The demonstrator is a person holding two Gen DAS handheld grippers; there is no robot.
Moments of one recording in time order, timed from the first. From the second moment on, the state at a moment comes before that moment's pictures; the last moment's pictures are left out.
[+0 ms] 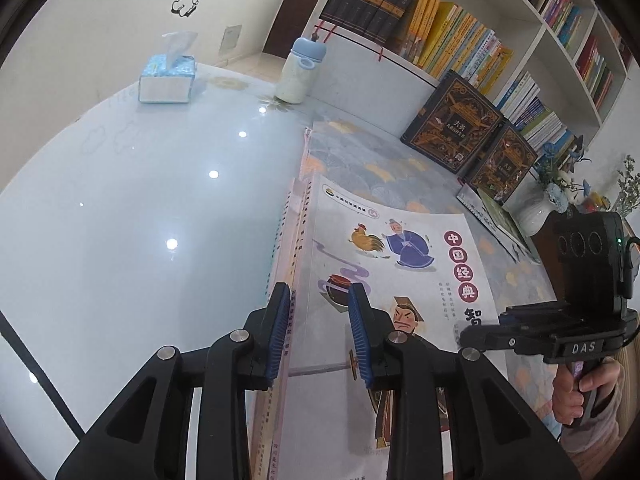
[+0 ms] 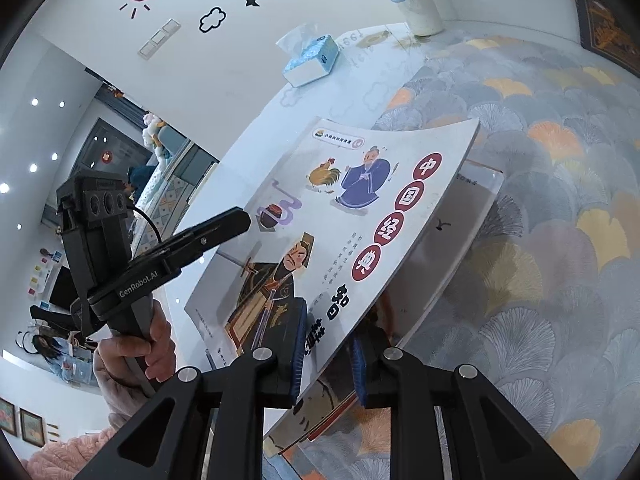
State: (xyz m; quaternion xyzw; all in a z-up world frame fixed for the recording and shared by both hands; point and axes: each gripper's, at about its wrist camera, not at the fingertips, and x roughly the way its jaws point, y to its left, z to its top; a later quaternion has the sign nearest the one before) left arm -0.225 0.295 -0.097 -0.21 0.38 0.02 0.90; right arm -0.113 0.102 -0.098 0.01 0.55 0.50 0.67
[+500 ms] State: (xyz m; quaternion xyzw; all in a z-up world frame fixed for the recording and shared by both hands) left arm -0.240 0.300 -0.075 -0.21 0.35 0.07 0.91; right arm -0.118 0.081 -0.081 0.01 0.55 0.48 0.68
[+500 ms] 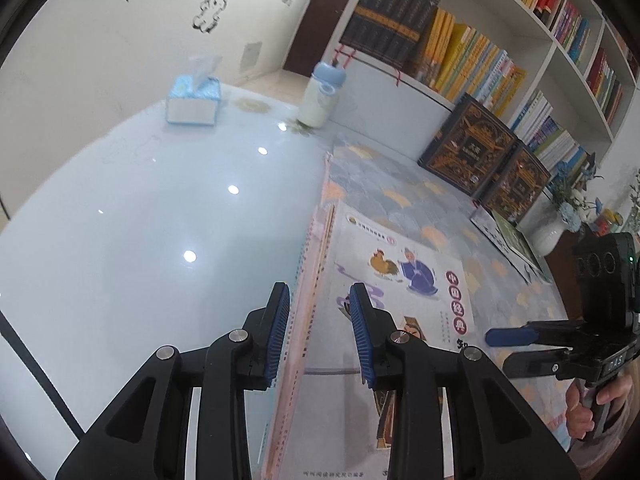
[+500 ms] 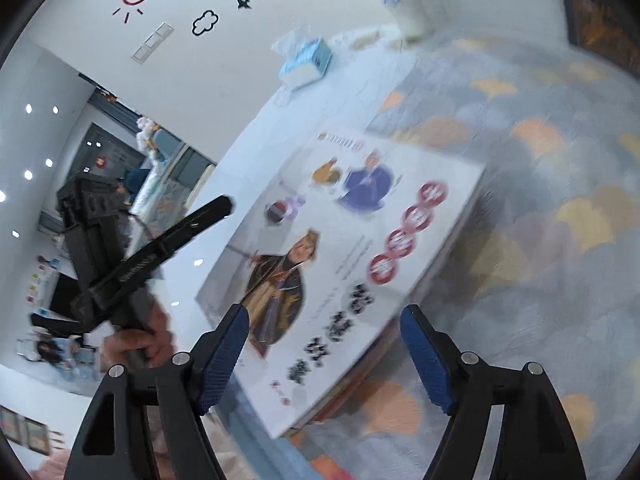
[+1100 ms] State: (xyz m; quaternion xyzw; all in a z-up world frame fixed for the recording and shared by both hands) left arm -0.142 0.121 -0.044 -0.20 0.36 -0.05 0.91; right arm -0.035 -0.179 -0.105 0.17 0.53 0.34 0.76
